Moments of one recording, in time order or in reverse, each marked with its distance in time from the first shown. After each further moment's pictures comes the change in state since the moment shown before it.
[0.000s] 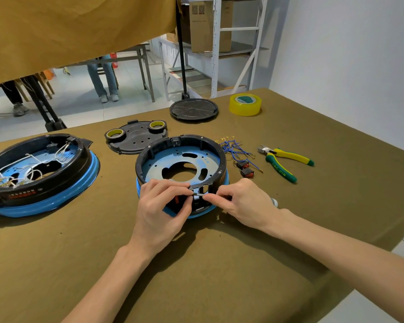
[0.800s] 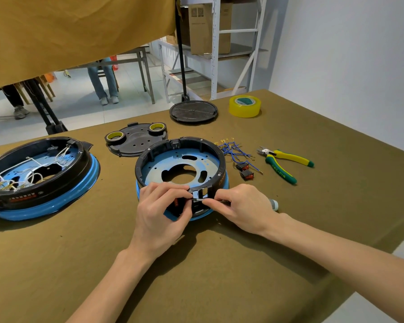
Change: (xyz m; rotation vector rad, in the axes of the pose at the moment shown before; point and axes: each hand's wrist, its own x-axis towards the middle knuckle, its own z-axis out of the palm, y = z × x) left_hand -0.001 0.005 -0.002 0.027 -0.003 -0.015; right_hand -0.003 0.003 0.003 -0.160 0.002 -0.059
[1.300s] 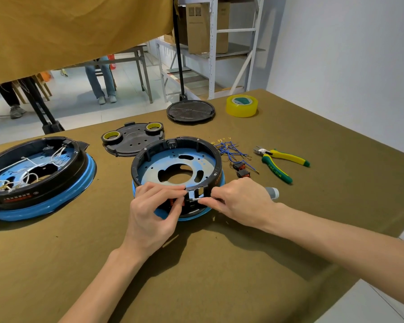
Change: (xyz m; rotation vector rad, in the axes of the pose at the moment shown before) left_hand 0.003 -0.001 -0.006 -0.046 -0.004 -0.012; right_hand 0.011 0.000 -0.016 -0.195 -0.073 -0.140
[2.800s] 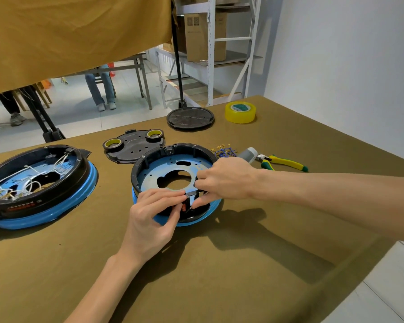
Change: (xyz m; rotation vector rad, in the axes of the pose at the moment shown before) left_hand 0.002 -0.008 -0.006 -0.043 -0.042 0.034; right_hand 0.071 0.003 -0.036 -0.468 -0.357 -0.379
